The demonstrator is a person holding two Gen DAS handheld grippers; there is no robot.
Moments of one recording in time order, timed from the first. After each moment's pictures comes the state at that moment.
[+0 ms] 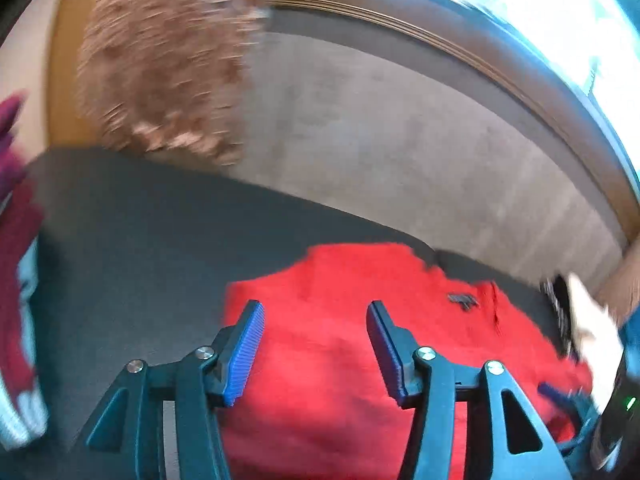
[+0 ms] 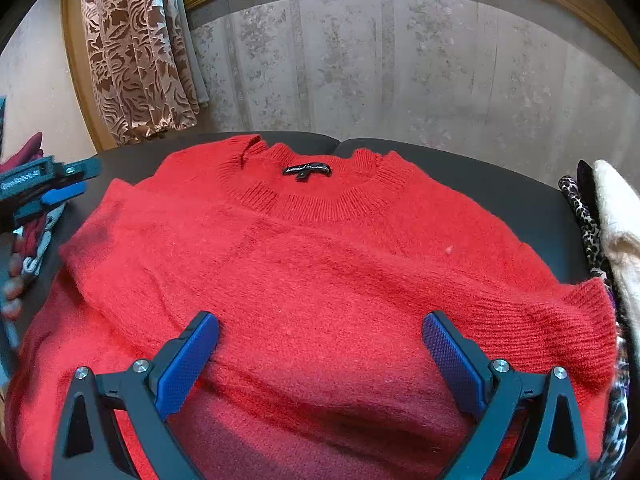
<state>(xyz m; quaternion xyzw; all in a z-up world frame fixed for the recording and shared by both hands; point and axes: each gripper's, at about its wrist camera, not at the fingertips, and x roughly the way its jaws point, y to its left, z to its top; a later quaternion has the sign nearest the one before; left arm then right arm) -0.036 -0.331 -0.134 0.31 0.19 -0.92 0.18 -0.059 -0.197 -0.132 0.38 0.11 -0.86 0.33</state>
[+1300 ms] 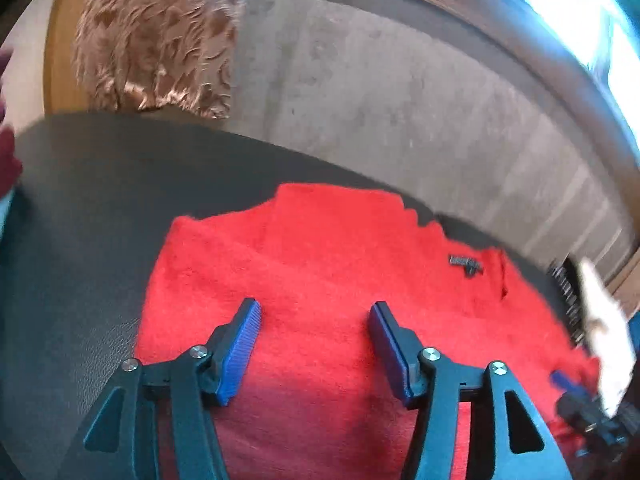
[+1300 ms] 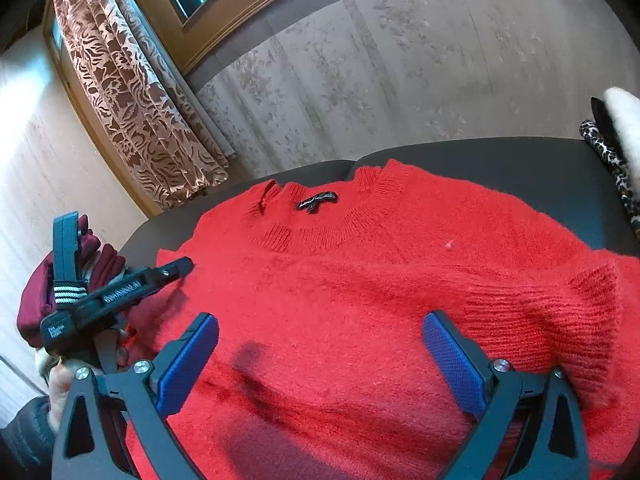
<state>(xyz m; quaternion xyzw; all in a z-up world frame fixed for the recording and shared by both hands) -0.050 -0.334 -0.170 0.33 0.24 -0.89 0.19 -0.087 -0.163 -0.134 0.38 -0.04 -0.83 0.41</state>
